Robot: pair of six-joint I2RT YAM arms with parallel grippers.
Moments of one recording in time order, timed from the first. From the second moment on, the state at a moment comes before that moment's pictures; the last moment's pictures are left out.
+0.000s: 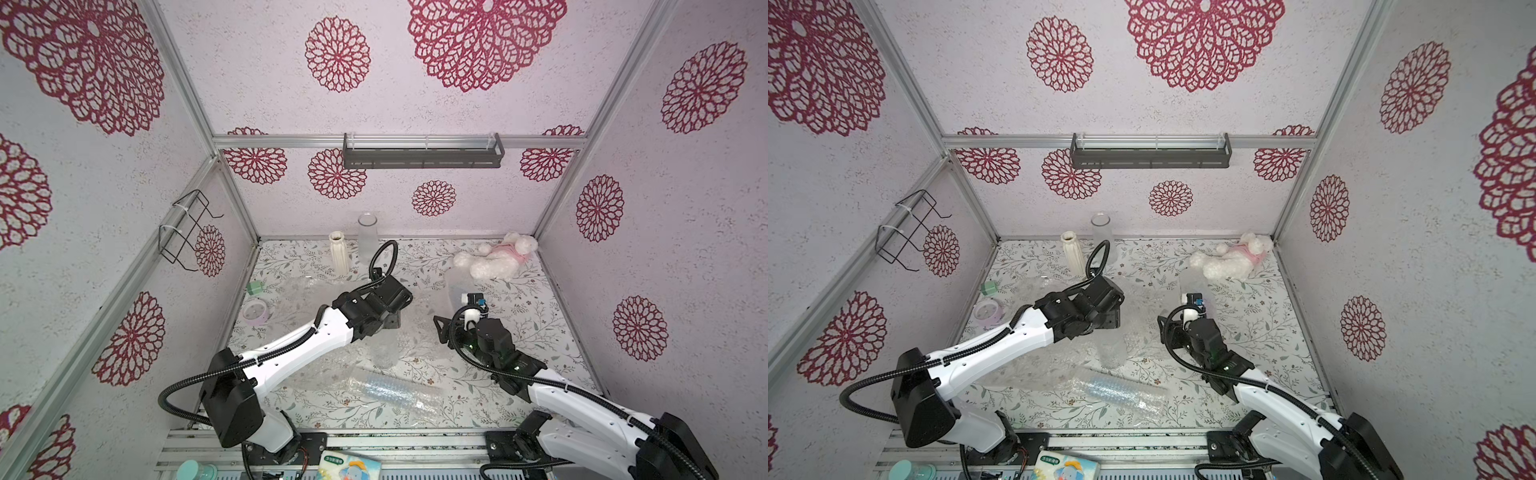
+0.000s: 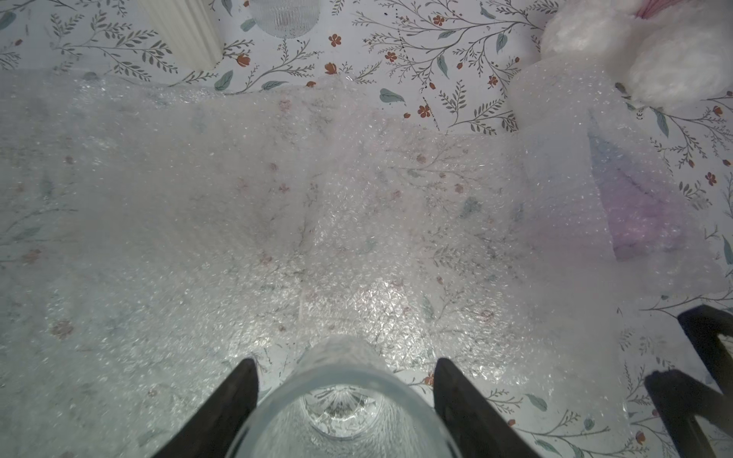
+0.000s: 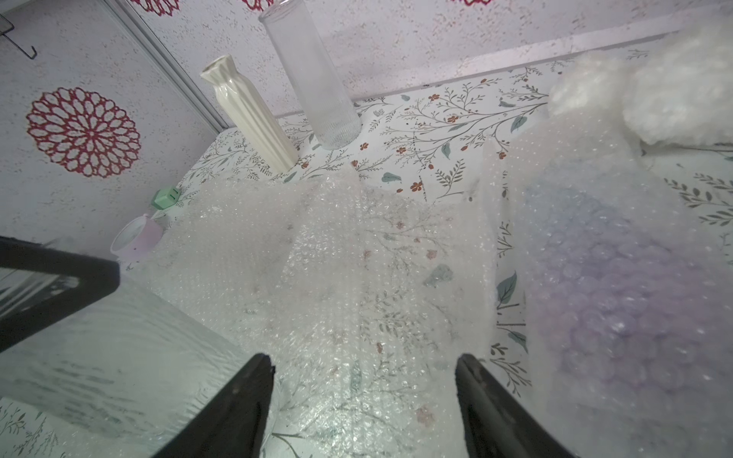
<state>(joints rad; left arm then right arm) -0.88 1.50 1.31 -0.82 -0.44 -0.77 0.70 0.99 0.45 0.15 0.16 0.49</state>
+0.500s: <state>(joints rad) -0.97 1.45 1.26 -0.72 -0.60 -0.73 0.70 0.96 0.45 0.15 0.16 0.49</state>
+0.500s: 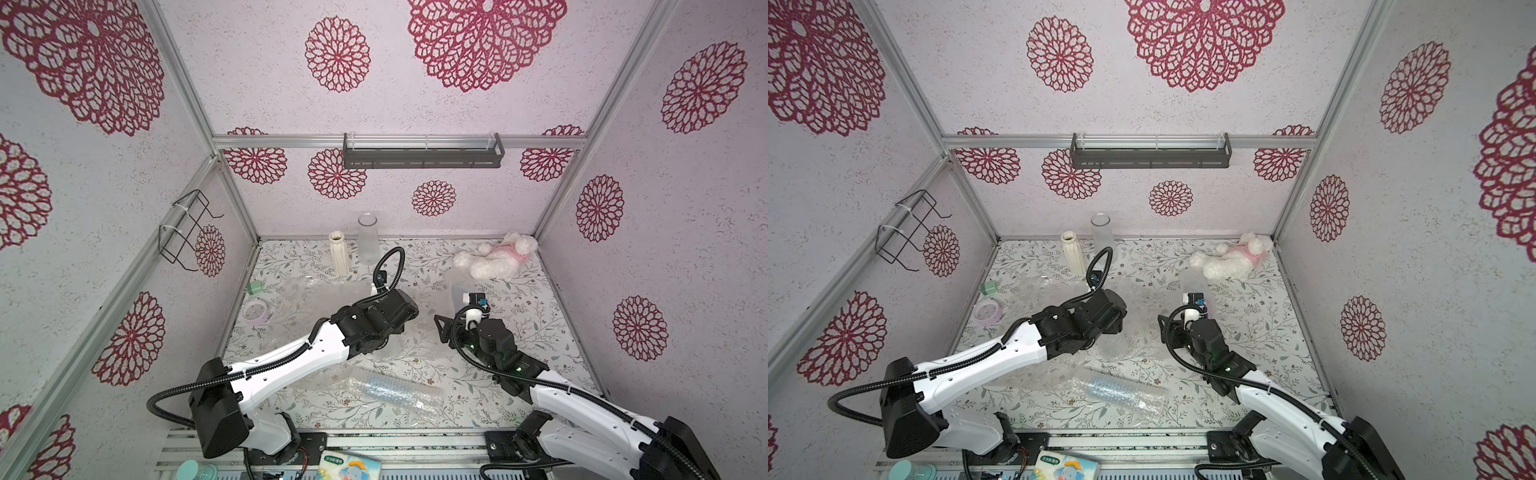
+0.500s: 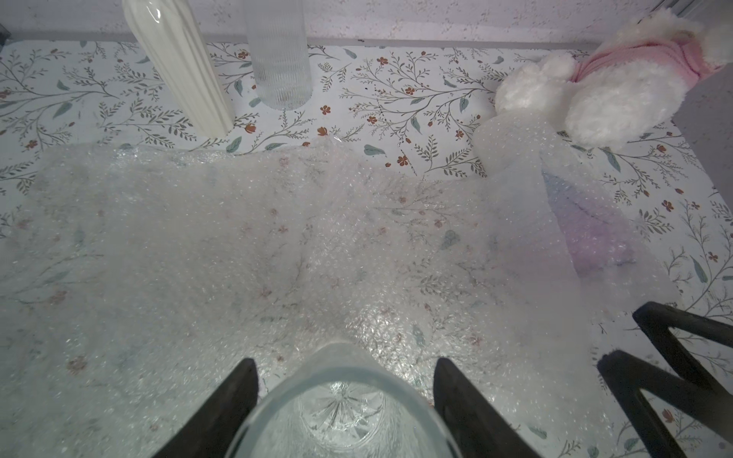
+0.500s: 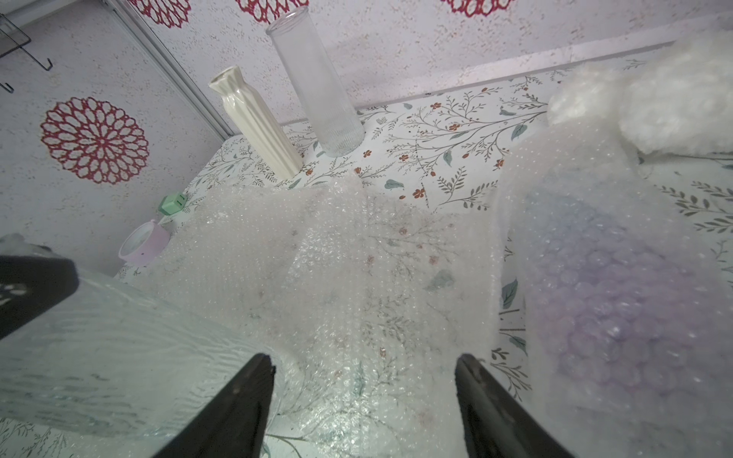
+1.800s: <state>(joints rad) -0.68 1.89 1.67 -0.42 -0.48 -0.39 0.69 0.95 0.33 0.27 0.16 0.46</state>
